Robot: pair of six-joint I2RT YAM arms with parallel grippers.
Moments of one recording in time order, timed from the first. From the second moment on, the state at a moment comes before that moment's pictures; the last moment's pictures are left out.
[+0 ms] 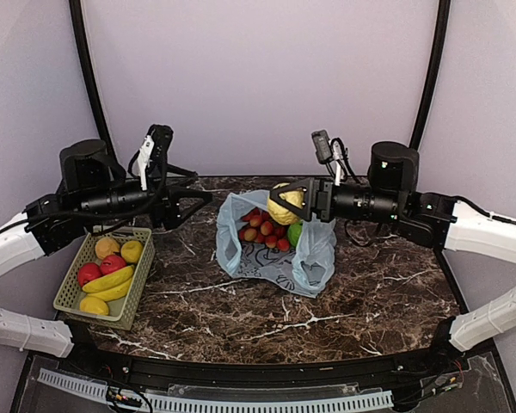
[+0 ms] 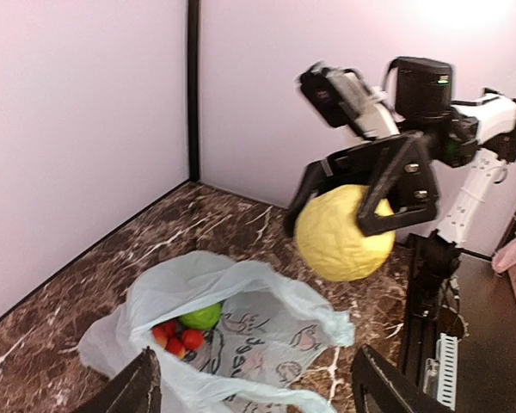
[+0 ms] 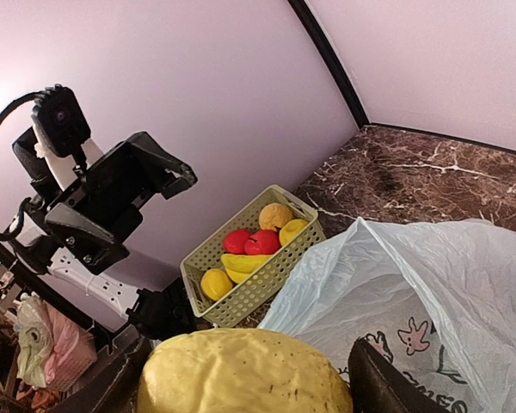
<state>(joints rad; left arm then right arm) -0.77 1.03 1.02 -0.17 0.30 -0.03 0.92 1.24 1.04 0.05 -0.29 0.53</state>
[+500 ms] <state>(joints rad) -1.12 1.11 0.96 -0.03 0.21 0.08 0.92 1.26 1.05 0.12 -0.63 0.66</state>
